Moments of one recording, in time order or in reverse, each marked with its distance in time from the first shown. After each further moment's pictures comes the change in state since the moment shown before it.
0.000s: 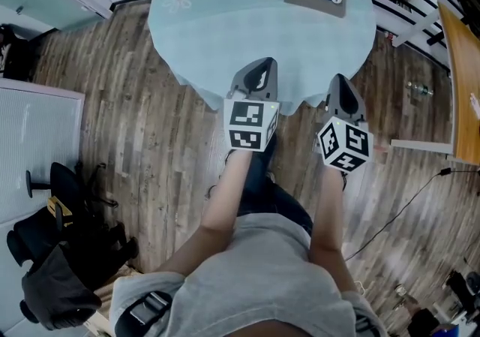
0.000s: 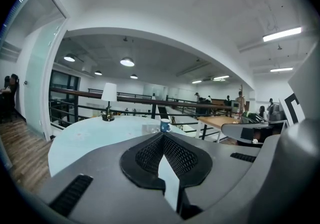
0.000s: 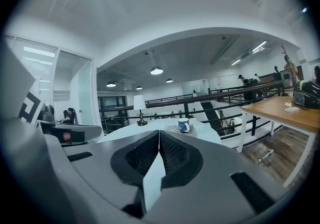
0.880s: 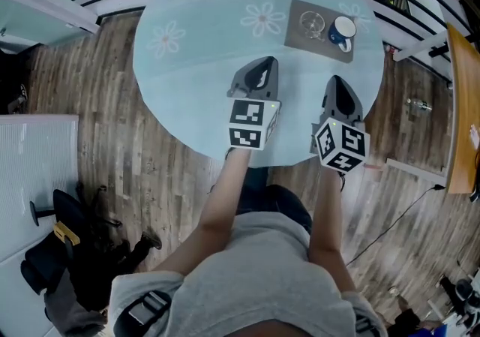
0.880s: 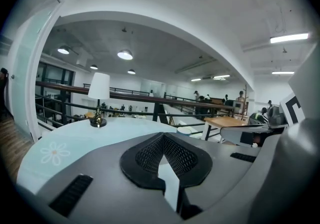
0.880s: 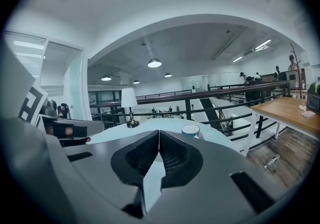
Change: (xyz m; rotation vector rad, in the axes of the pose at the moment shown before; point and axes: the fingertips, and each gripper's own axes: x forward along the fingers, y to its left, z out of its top) left arm 0.198 0.101 0.046 -0.020 0.044 -0.056; right arm 0.218 -0.019 0.029 -0.013 0.066 -0.029
